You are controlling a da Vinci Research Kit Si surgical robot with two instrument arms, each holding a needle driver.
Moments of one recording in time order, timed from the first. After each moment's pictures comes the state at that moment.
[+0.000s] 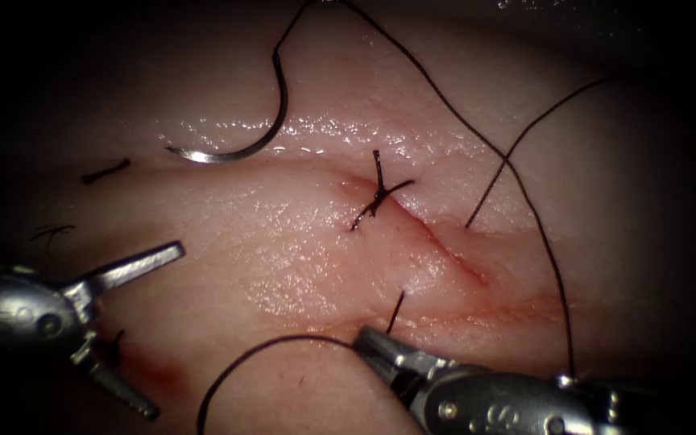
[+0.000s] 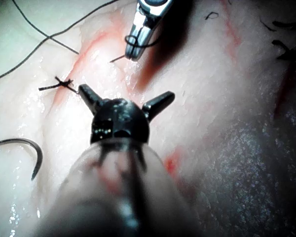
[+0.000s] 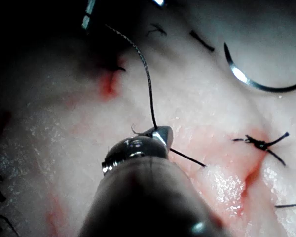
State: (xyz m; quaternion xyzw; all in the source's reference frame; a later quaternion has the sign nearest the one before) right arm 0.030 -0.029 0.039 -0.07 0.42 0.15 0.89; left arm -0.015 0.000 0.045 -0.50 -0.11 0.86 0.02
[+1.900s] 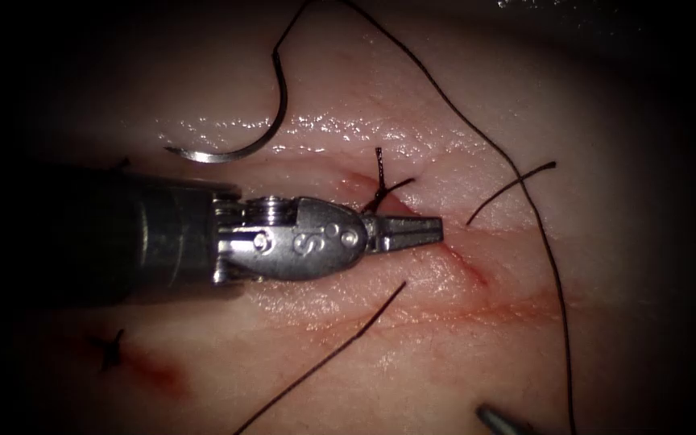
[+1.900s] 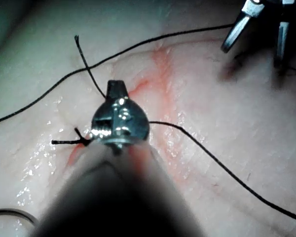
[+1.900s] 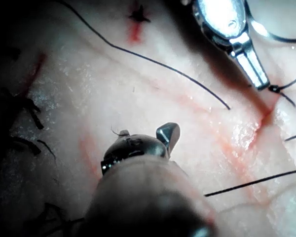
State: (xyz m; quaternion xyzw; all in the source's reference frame) right arm 0.019 -0.031 0.035 -0.04 0.45 0.18 0.87; left arm -0.034 0.004 0.058 -0.49 -0.05 0.86 0.10
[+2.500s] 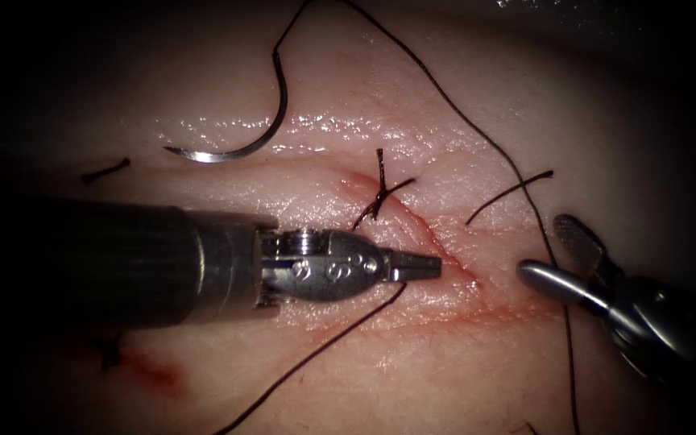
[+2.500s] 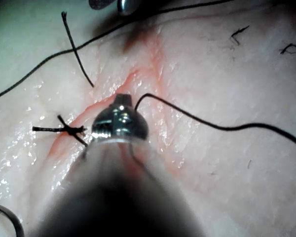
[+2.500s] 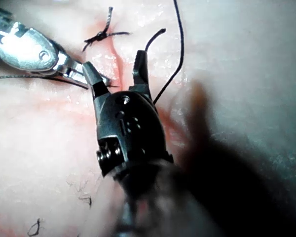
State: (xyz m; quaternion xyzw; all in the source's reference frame) right arm 0.015 -0.020 0.044 0.05 0.53 0.53 0.66; left arm -0.035 0.002 0.063 -0.45 -0.10 0.88 0.07
